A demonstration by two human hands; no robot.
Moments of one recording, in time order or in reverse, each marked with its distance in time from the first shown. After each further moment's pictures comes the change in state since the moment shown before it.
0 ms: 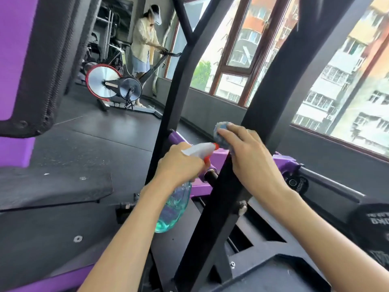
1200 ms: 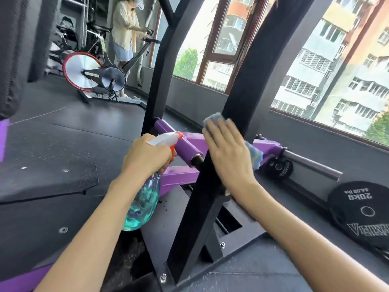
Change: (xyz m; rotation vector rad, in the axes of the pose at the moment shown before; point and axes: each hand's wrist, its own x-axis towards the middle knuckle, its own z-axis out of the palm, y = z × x) left_hand -0.001 -0.033 -0.004 -0.153 0.122 -0.201; right_hand -0.032 0.032 0.056 -0.698 0.086 -0.237
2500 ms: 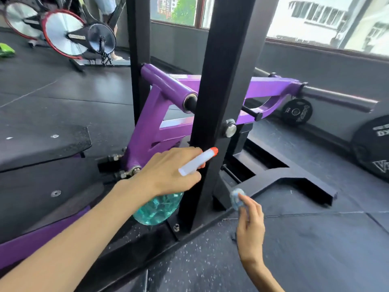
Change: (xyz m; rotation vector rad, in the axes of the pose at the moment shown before) left_hand -0.037 -0.080 0.082 0.702 -0.503 0.422; right_hand -0.260 -0.143 0.020 1.076 -0.140 1.212
